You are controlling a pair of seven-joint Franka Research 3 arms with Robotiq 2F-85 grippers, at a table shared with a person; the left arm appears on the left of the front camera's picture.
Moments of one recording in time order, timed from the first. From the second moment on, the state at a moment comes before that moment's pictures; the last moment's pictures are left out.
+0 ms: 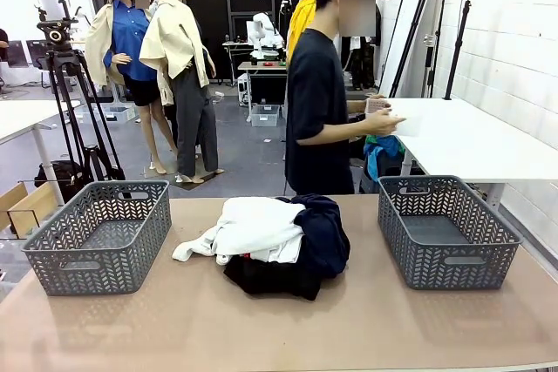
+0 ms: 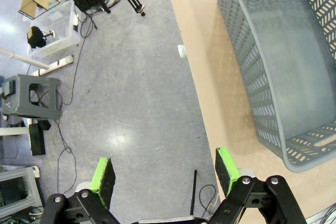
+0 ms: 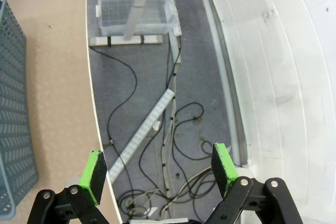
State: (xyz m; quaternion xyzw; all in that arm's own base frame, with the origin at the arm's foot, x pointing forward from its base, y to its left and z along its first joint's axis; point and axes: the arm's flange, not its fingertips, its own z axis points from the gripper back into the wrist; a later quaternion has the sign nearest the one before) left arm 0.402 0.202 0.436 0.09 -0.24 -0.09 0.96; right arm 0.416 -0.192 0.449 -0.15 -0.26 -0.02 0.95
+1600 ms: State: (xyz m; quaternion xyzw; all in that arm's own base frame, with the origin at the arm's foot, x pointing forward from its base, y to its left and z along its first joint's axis) left arm 0.402 0.202 0.436 0.09 -0.24 -0.09 0.96; right arm 0.416 -0.192 0.449 -0.15 -0.26 -0.02 0.95
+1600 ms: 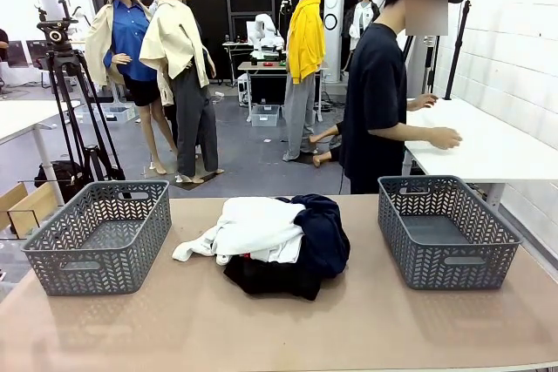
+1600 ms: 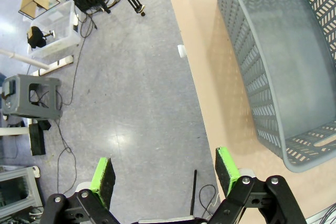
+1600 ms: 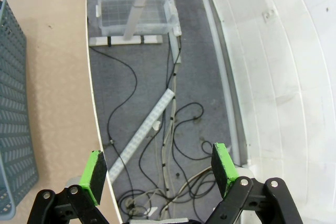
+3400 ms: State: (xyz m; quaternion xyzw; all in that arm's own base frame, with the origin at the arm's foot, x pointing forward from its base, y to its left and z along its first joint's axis) left arm 0.402 0.202 0.436 0.09 -0.24 -0.09 0.96; right arm 0.416 -0.192 0.449 -0.15 -0.26 -0.02 0.95
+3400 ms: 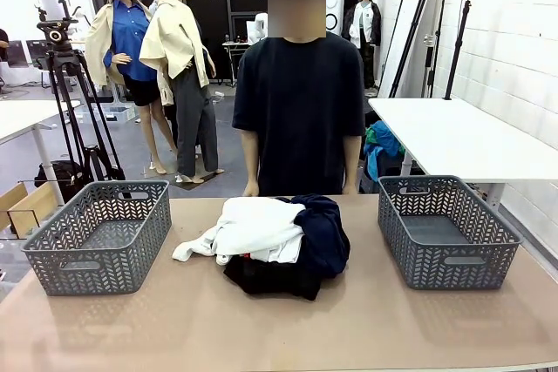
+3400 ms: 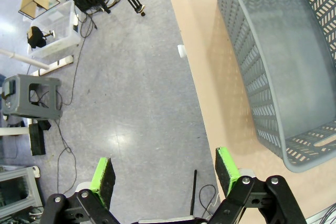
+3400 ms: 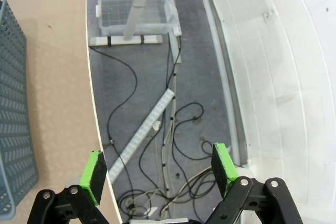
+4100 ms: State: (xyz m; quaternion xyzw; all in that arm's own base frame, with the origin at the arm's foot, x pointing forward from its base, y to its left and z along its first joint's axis) left arm 0.402 0.202 0.436 0.09 -0.24 -0.09 0.96; right arm 0.416 -0.192 0.449 -0.15 -0.26 -0.02 0.95
